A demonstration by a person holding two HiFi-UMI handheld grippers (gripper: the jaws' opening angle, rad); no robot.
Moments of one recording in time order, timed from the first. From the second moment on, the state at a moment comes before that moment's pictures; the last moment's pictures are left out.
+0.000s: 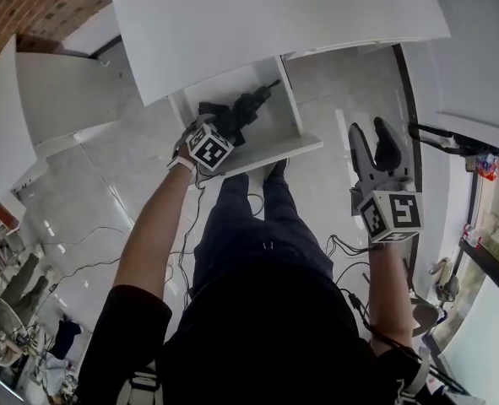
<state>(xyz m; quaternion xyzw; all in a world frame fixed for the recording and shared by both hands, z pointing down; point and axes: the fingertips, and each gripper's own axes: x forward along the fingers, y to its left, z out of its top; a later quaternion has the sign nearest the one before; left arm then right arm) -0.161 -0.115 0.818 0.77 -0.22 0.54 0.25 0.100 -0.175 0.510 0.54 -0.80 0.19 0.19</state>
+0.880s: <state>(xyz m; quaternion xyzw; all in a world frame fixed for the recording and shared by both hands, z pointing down) -0.158 -0.113 0.892 0.69 -0.18 0.64 0.29 0.141 -0.165 0.542 0.58 -0.75 0.24 0.19</state>
